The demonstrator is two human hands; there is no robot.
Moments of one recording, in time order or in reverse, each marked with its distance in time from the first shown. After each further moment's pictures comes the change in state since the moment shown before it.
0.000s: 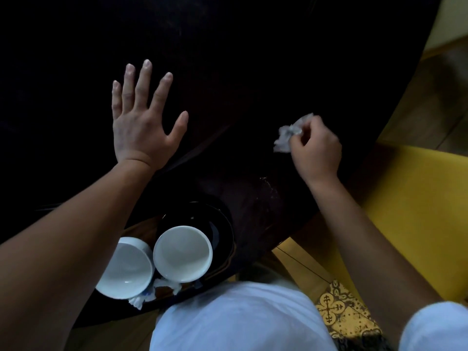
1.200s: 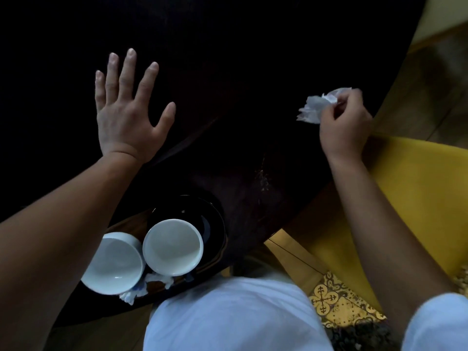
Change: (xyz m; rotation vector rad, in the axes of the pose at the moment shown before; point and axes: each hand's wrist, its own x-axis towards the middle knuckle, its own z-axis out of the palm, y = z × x) left_hand -0.001 0.001 -0.001 -0.019 0.004 0.001; right_hand 0.030 0.036 -0.033 0.131 0.222 0.054
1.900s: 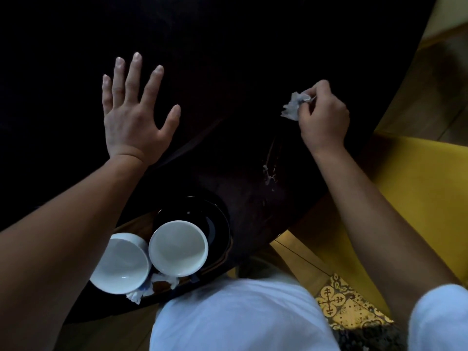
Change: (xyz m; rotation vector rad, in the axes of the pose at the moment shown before) left_hand 0.001 0.000 0.001 0.011 -0.009 -0.004; right_hand 0.004 -0.022 0.035 -0.199 -0.084 -0.178
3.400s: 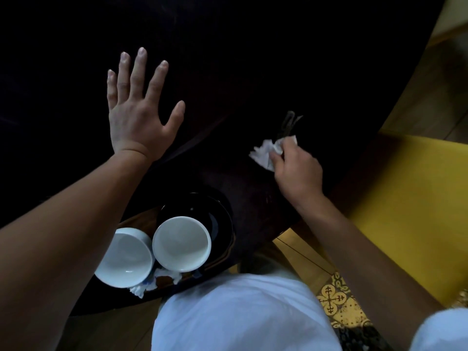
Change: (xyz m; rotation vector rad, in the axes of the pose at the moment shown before) left_hand -0.001 0.001 -0.001 0.018 -0.003 0.002; right_hand -0.093 -0.034 -0.008 0.023 -0.388 0.020
